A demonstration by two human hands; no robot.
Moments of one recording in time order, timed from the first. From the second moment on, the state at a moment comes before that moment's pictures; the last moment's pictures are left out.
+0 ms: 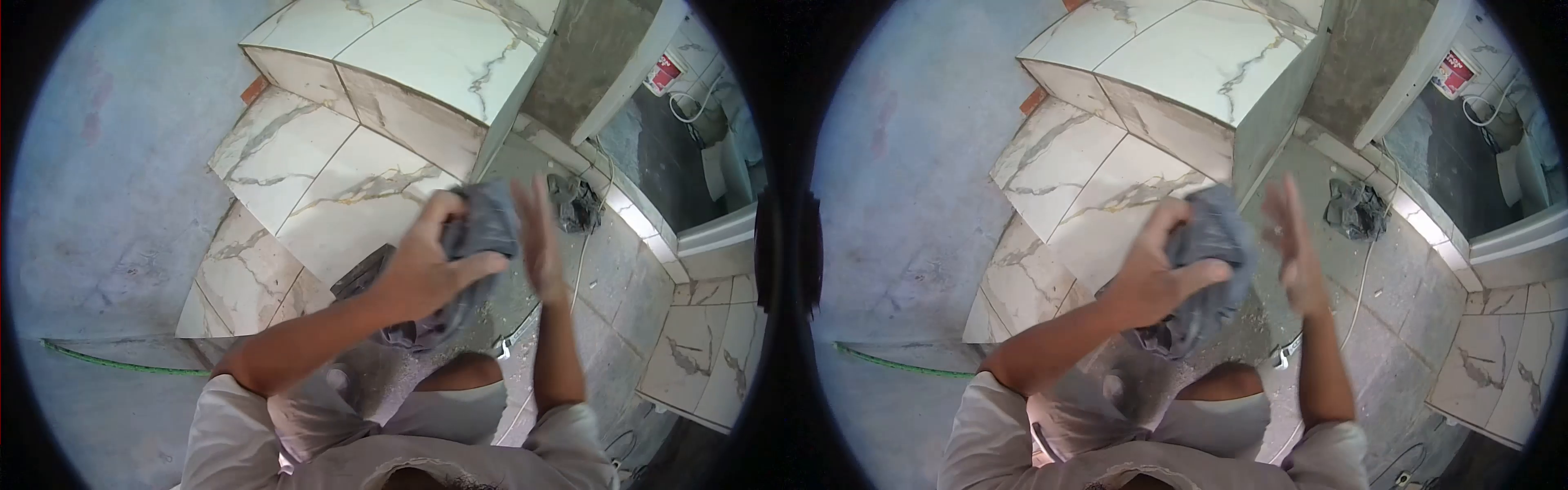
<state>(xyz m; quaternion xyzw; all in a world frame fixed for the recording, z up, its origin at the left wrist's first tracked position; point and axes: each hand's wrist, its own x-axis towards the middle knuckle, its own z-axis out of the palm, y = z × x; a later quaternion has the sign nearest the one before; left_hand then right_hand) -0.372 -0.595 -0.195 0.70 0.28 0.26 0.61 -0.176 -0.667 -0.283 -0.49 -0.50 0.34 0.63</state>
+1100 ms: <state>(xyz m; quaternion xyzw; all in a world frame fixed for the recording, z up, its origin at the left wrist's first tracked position) -0.623 -0.456 -0.303 0.57 0.27 0.46 0.63 -0.256 -0.459 -0.257 -0.73 -0.55 -0.40 -0.02</state>
